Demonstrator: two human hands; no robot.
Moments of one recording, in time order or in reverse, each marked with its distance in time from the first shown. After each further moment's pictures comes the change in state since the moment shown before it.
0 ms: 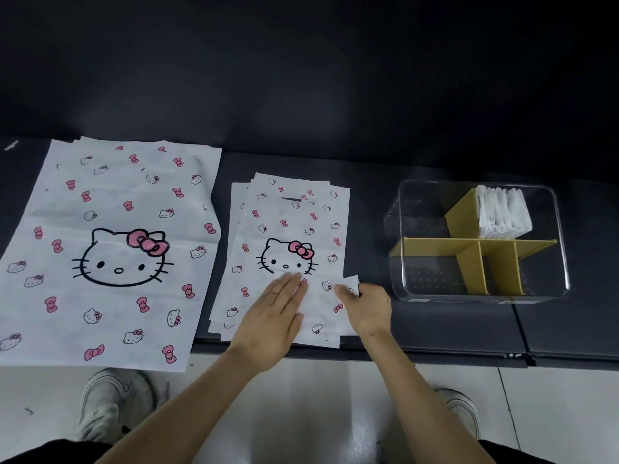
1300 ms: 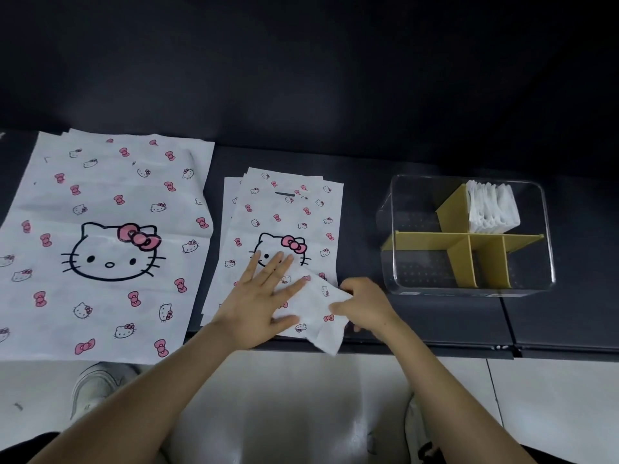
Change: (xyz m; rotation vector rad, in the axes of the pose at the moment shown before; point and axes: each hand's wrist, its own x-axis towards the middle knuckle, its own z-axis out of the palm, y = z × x) left_hand 0.014 -0.023 -0.016 0.066 -0.009 0.206; right_hand -0.006 -0.015 -0.031 -0.269 -0.389 -0.077
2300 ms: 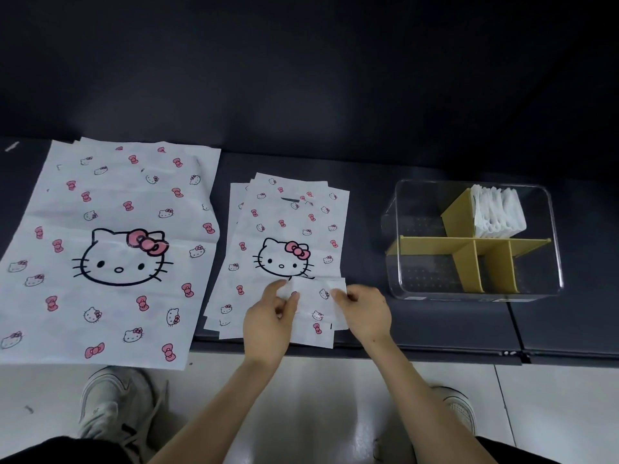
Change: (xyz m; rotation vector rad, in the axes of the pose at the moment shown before) left_hand 0.007 0.062 -0.005 -0.735 0.358 -0.911; right_hand 0.008 0.010 0.029 0.001 0.348 0.003
